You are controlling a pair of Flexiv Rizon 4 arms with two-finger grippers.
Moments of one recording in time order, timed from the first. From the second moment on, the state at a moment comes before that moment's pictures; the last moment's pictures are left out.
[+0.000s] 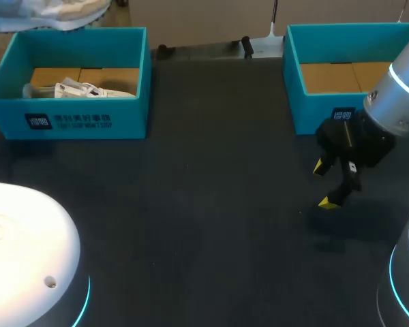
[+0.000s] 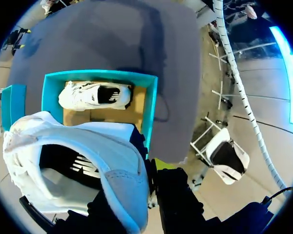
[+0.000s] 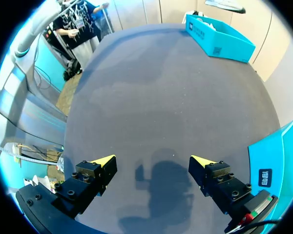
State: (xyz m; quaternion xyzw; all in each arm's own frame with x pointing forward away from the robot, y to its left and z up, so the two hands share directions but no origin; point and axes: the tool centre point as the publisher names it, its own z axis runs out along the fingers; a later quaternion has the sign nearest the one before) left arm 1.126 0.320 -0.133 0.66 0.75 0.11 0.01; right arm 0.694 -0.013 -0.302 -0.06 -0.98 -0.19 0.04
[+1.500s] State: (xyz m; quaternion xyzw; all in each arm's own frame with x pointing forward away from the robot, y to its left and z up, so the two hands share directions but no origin) left arm 1.126 0.305 -0.248 0.66 0.73 0.12 -0.09; right arm 0.694 -0.013 -0.302 -0.06 -0.98 -0.19 0.04
